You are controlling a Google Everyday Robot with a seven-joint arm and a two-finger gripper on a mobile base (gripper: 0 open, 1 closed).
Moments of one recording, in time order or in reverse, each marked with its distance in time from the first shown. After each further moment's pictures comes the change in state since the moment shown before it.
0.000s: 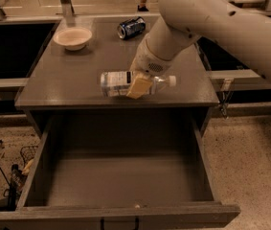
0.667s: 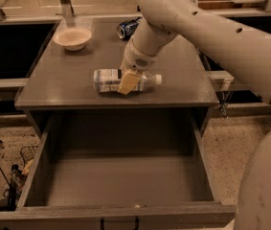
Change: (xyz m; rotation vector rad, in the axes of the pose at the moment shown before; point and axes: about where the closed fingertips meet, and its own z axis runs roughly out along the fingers) arm -0.008 -0.039 0.054 -0.084 0.013 -0.008
